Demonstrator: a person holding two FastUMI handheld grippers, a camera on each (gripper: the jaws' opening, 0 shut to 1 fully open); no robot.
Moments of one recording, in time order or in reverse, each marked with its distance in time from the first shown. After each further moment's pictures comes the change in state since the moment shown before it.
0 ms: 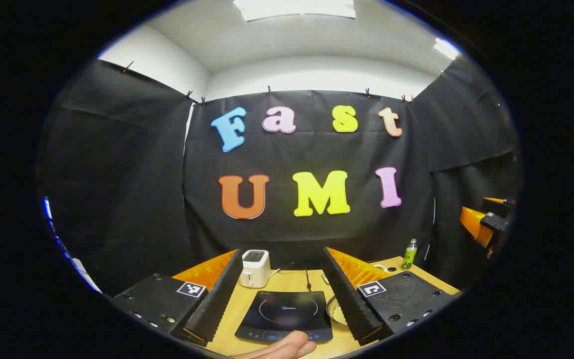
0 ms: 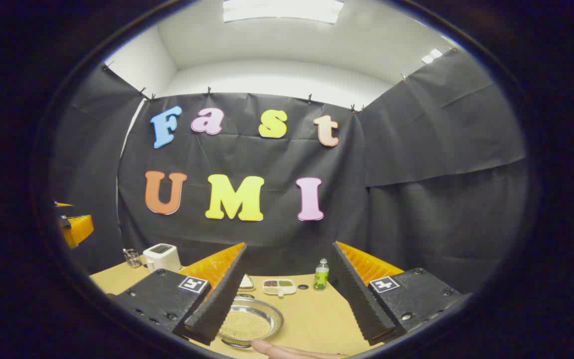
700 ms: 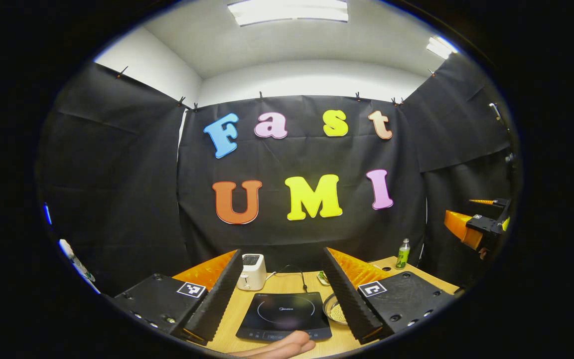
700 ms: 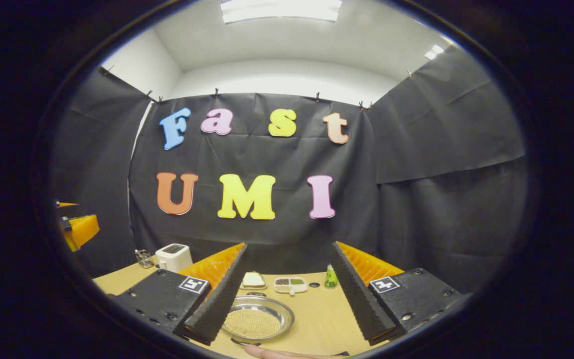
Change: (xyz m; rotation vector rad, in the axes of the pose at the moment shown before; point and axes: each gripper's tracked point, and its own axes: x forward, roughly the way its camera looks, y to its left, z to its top) left arm -0.011 -0.011 0.000 0.030 -0.017 -0.036; right arm 0.002 0.004 -0.011 0.006 0.033 0.043
